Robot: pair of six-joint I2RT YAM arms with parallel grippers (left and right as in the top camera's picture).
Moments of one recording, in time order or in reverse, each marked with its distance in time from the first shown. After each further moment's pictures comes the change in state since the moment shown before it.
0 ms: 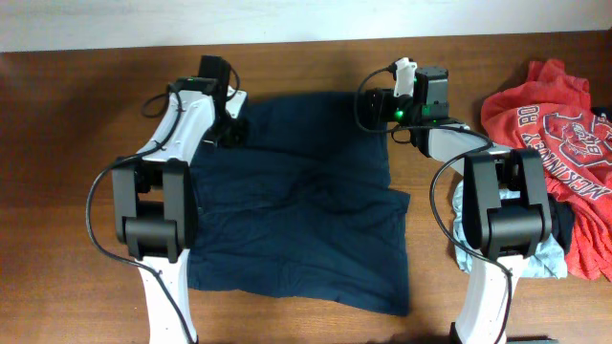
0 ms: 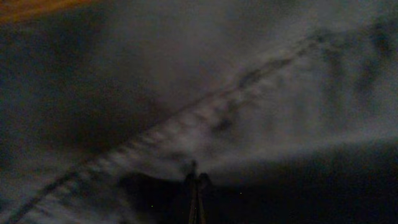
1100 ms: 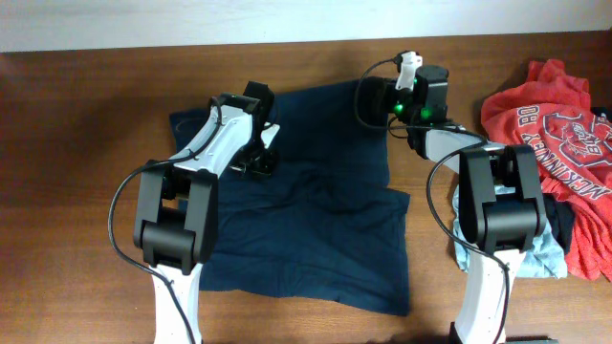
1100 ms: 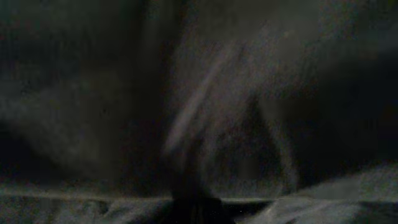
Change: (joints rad) left arm -0.151 -0.049 -0.141 -0.105 -0.018 -0.080; right arm -0.008 0.045 0.000 0.217 0.045 0.127
